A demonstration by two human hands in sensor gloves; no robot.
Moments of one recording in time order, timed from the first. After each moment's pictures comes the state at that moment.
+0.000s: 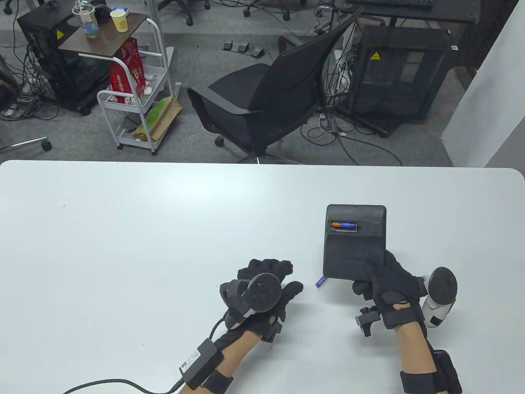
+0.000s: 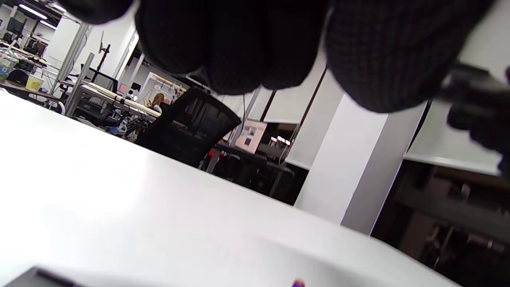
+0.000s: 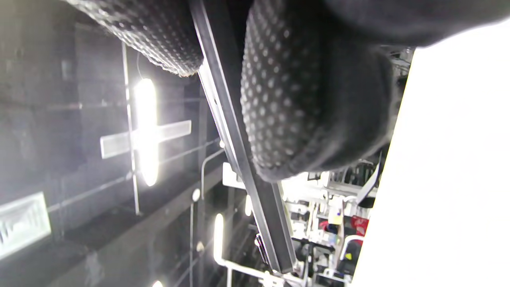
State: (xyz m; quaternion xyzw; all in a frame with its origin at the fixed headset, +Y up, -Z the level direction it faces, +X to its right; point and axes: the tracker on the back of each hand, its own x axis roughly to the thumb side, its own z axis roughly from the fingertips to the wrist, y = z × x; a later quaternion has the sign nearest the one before) left_hand -0.036 -0.690 -0.297 0.11 -0.13 0.21 0.96; right_hand 0.278 -0.707 -0.313 0.06 -0.10 0.70 0.70
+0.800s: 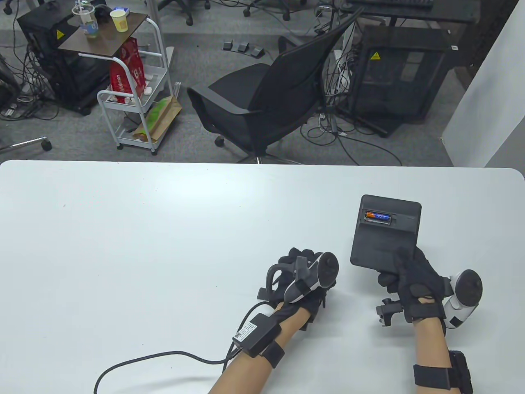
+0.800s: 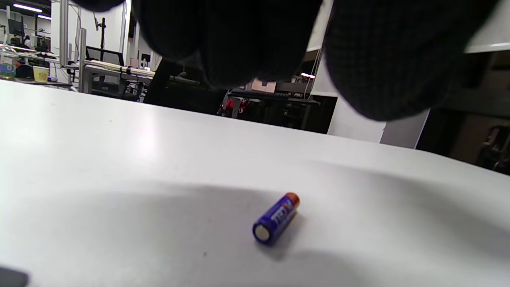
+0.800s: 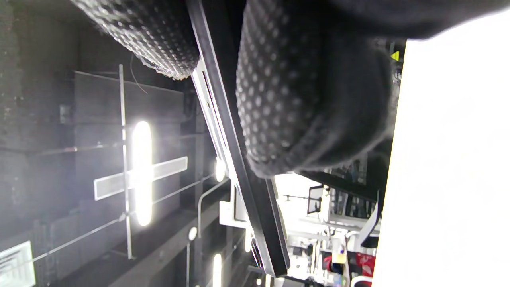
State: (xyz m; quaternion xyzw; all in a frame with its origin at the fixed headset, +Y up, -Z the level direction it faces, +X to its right) left_hand 0.064 -0.712 -0.346 0.01 -0.10 0.09 0.99; right_hand 0.326 -0.716 -0.320 0.01 -0.14 0.69 0.71
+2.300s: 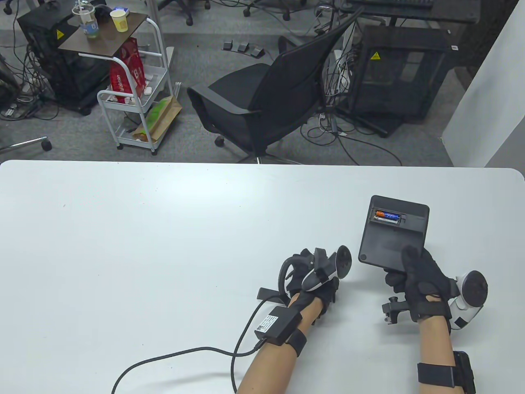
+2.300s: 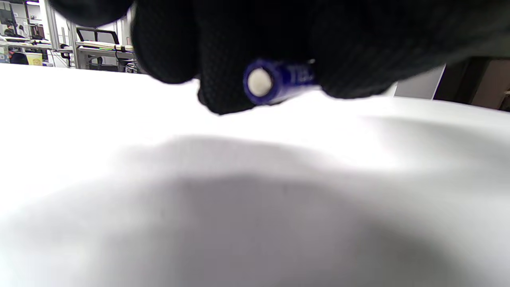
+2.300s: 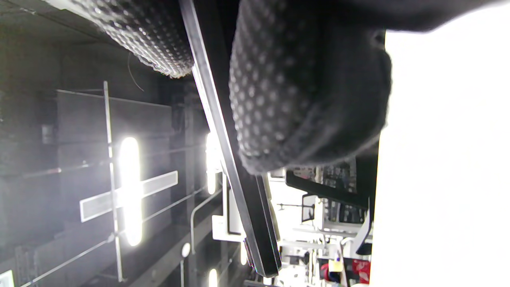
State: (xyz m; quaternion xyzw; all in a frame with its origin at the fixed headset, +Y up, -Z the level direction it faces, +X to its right) left_hand 0.087 -0.722 -0.368 -0.03 -0.10 0.05 0.99; right_hand 0.338 -0.721 -0.320 -0.02 -0.13 0.68 0.72
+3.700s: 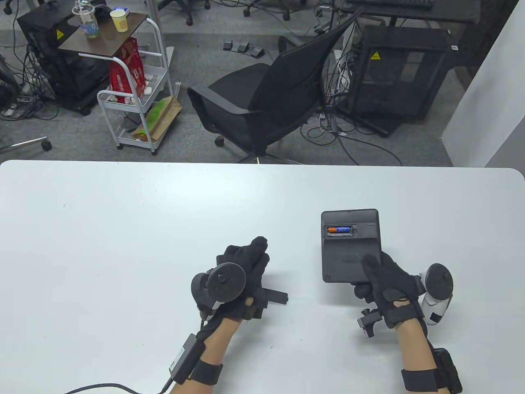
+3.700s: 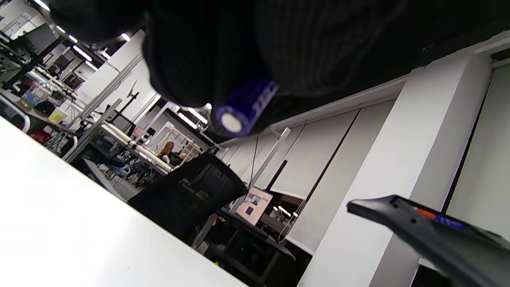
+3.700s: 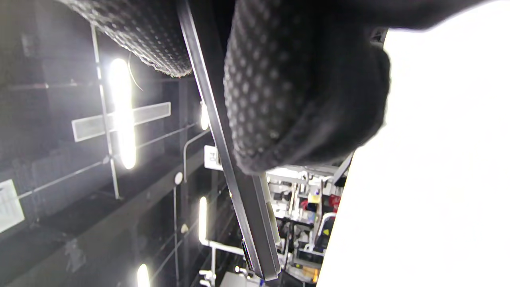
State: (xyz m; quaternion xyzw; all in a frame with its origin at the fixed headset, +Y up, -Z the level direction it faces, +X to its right) left_hand -0.099 -0.673 -0.307 0.24 -0.07 0.33 0.91; right_hand 0.270 -0.722 -0.321 0.07 -0.04 0.73 0.68
